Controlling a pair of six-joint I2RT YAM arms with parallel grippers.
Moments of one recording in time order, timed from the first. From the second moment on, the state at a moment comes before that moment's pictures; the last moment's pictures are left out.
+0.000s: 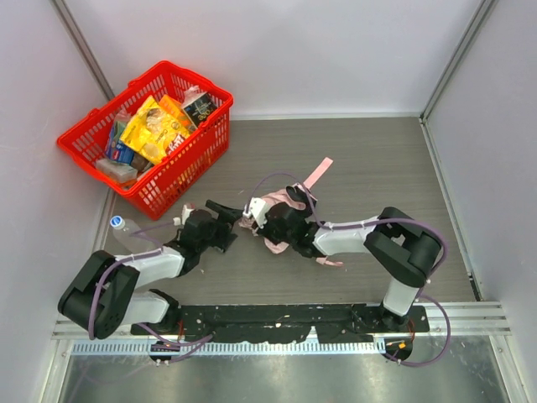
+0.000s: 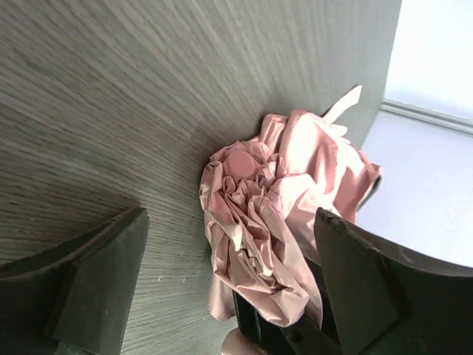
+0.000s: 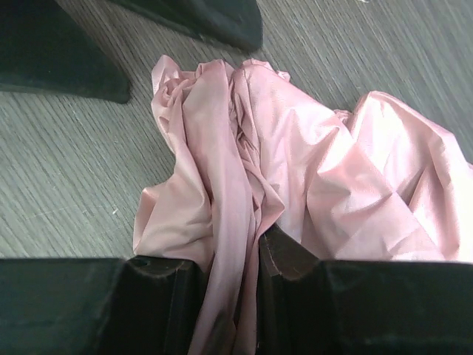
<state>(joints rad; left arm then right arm) -0.51 1.30 0.32 0.37 -0.07 -1.51 0.96 1.75 0.82 0.33 0.12 -0.23</state>
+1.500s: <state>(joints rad) -0.71 1.58 0.50 0.48 -0.34 -1.59 0.52 2.07 1.03 0.36 -0.98 0.38</state>
